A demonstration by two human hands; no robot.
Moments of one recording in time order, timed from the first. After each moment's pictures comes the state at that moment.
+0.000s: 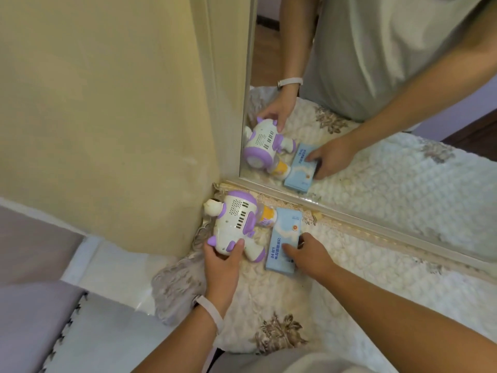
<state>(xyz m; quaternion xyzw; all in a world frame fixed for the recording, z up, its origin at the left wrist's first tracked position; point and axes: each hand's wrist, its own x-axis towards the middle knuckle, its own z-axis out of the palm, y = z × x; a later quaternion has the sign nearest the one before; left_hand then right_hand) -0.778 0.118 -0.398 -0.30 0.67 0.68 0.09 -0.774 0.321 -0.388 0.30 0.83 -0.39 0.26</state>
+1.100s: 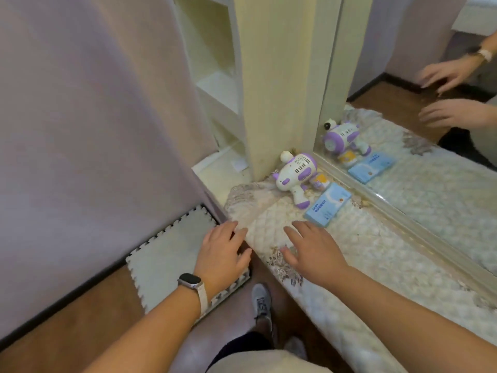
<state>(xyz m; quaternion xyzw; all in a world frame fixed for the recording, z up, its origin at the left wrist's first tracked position) -0.518 0.088 -0.285 -0.06 1.00 0.07 -0.01 -0.613 0.302 -0.298 -0.34 0.93 -0.10 0.04</state>
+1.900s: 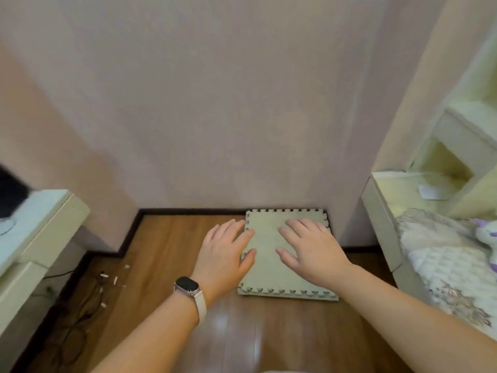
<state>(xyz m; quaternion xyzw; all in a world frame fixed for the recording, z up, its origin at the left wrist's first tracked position) -0.120 -0.035 -0.217 -0.35 0.93 0.02 -0.15 -0.329 0.060 -0.217 -0.69 0.71 -0.11 -0.03</state>
